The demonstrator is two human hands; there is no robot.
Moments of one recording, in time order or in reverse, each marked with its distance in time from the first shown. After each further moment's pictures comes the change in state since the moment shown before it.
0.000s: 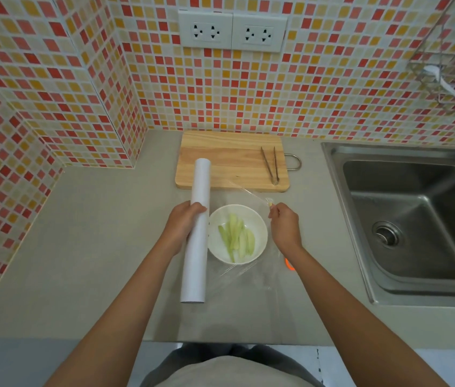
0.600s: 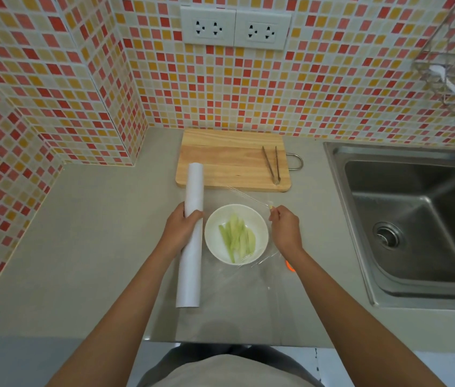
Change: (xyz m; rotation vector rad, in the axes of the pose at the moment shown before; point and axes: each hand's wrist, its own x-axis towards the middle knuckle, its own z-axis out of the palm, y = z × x) left_hand 0.004 -0.019 -0.005 0.163 0.062 0.097; right_hand 0.000 0.006 0.000 -0.058 -0.012 -0.018
